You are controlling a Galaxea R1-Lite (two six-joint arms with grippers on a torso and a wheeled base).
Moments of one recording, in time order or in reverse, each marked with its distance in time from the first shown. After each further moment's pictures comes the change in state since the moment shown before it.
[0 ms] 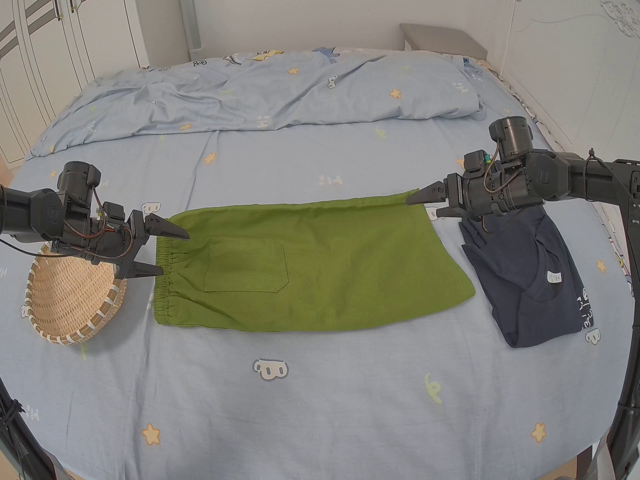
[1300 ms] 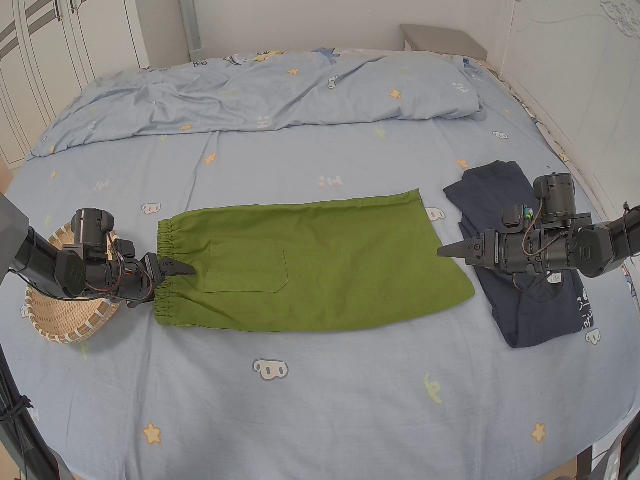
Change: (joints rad) left arm -0.009 0.091 0.310 -0.494 0.164 0.034; right arm -0.045 -0.284 0.774 -0.519 0.006 0.040
